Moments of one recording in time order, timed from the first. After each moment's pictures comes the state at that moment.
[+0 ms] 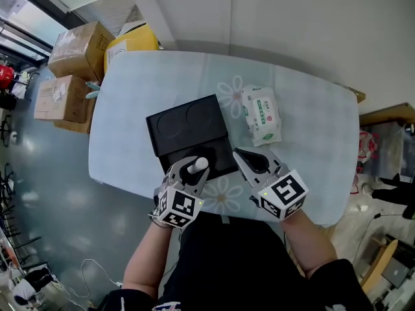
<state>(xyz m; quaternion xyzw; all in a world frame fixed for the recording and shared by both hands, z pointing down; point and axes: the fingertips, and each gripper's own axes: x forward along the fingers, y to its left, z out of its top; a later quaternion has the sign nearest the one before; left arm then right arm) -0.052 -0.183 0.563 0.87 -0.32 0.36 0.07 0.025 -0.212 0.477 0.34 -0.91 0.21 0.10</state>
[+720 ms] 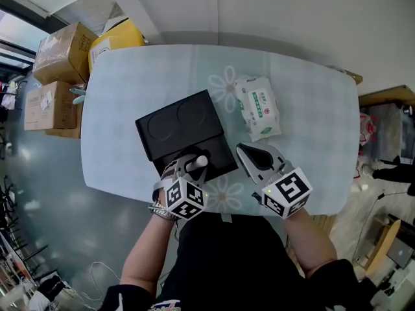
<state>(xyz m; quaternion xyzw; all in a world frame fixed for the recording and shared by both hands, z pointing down) -0.050 -0.182 0.633 0.84 -0.22 0.49 0.07 0.043 -0.223 0.501 0.39 -0.88 0.24 0.11</state>
